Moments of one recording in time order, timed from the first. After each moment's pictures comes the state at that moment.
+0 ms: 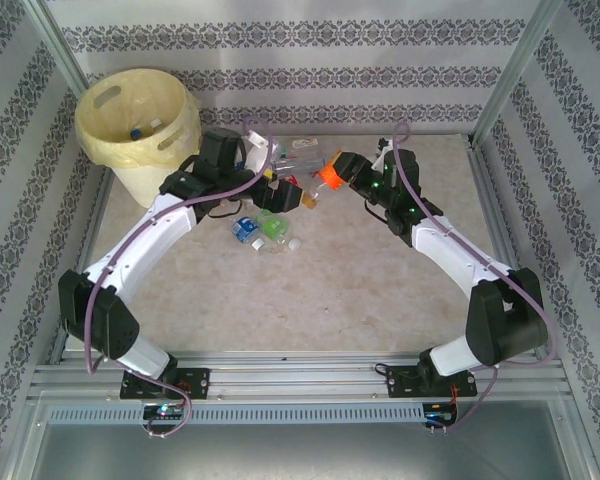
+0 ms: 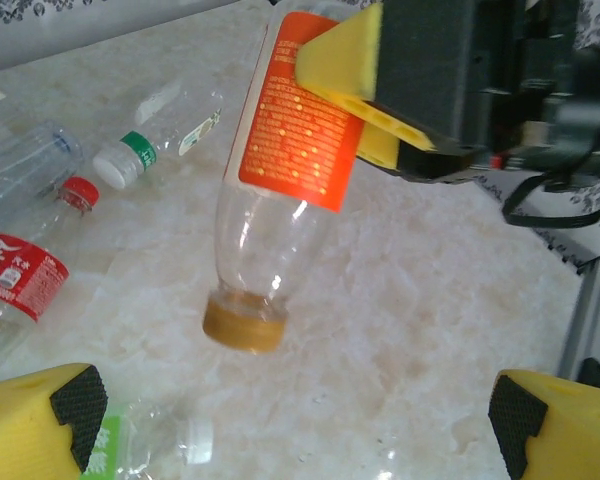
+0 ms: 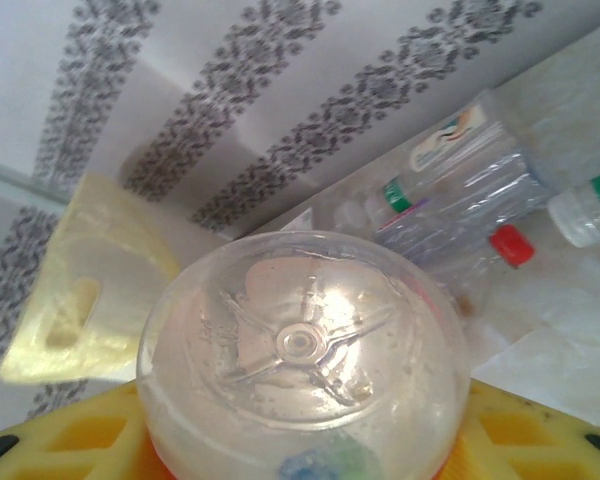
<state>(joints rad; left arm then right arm) -0.42 1.57 1.49 -0.54 0.53 -0.04 0.32 1.47 1.05 0.15 -0.30 0.88</state>
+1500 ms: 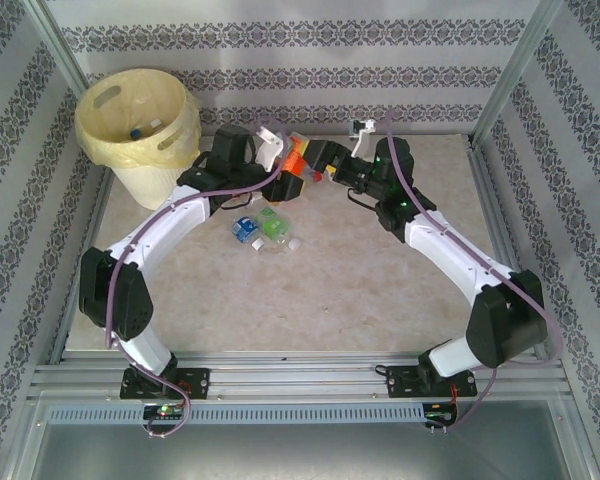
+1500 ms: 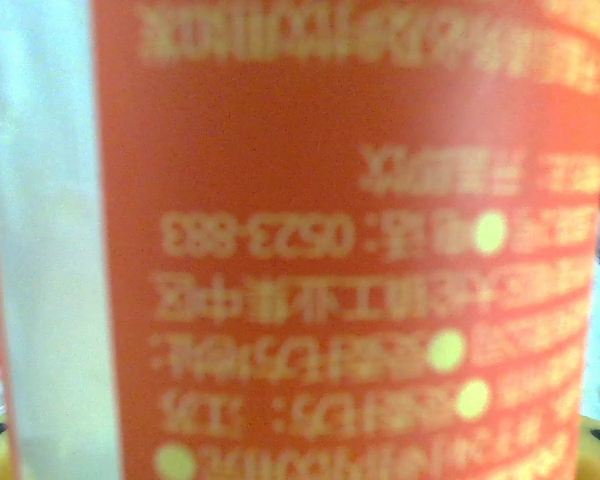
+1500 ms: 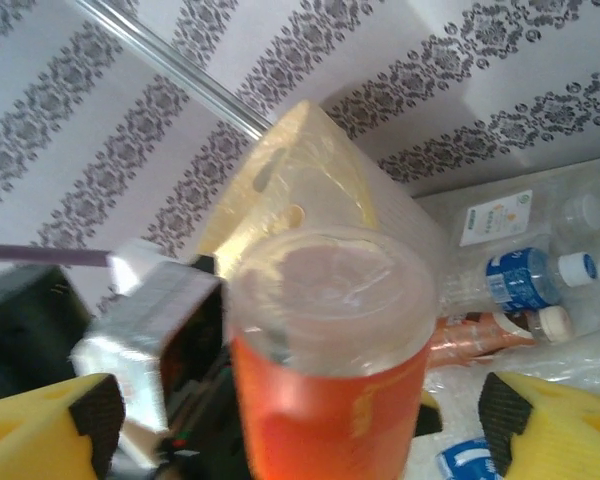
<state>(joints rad) -0.40 1.67 1.48 -0.37 0.55 0.01 0.41 1.46 1.17 0.25 -0.49 0.87</state>
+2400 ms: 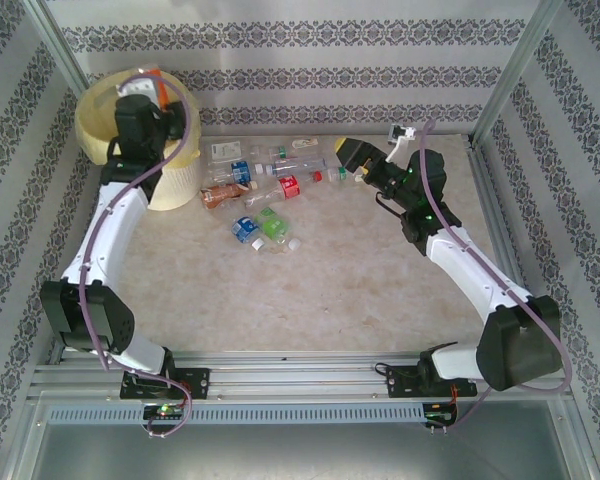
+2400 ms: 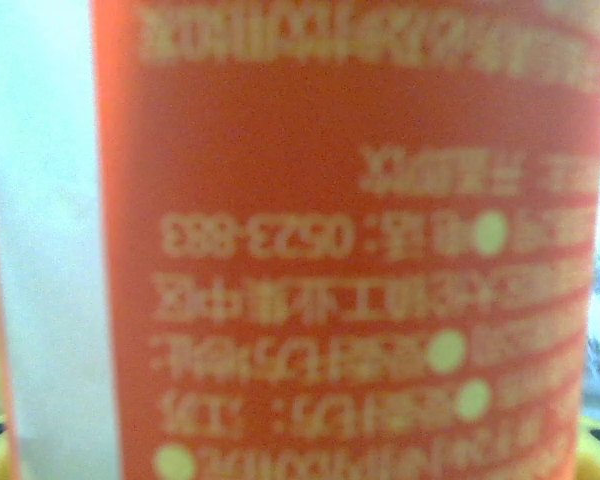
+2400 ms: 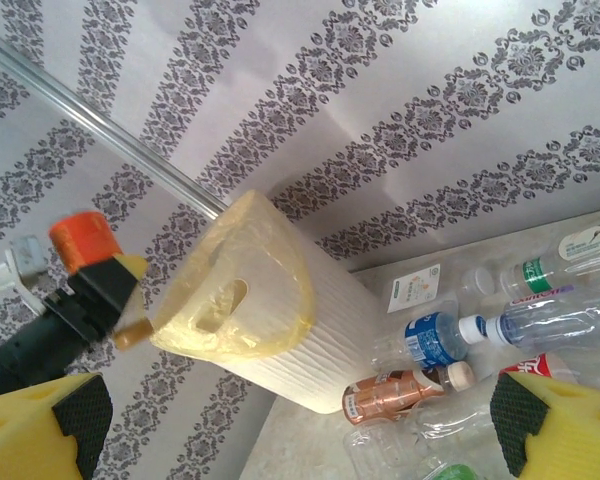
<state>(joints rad) -0.01 1.54 1.55 -0.19 -0.18 -0.18 0.27 1.33 1.00 0.33 -0.44 0.86</state>
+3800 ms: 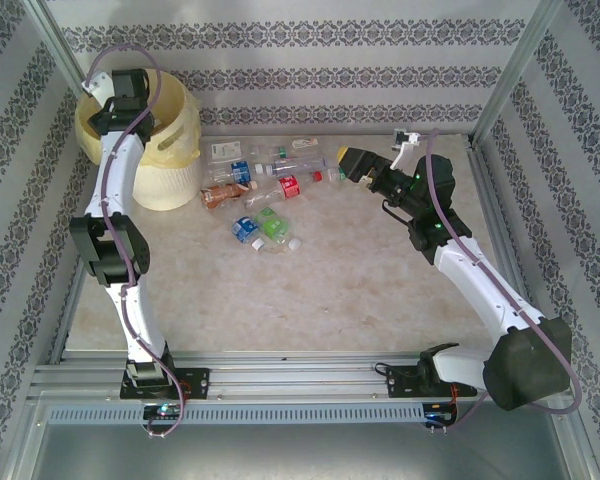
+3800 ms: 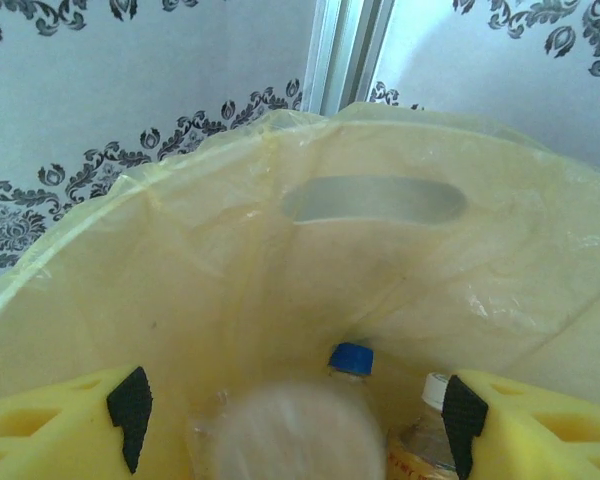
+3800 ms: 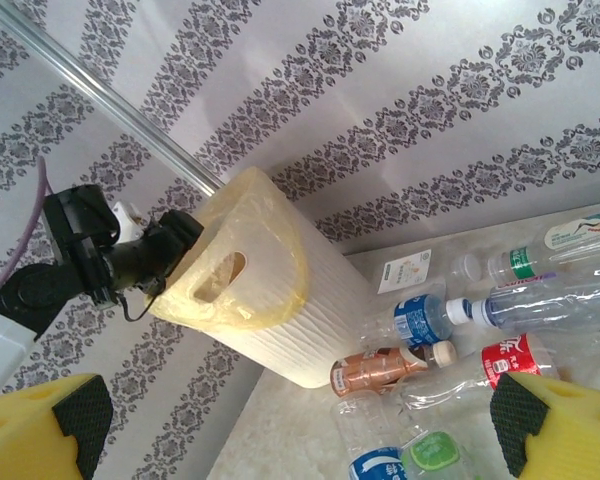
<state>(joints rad) 0.13 2.07 2.16 -0.64 -0.64 -0.51 0.27 1.24 0.98 0.22 -0.46 0.77</state>
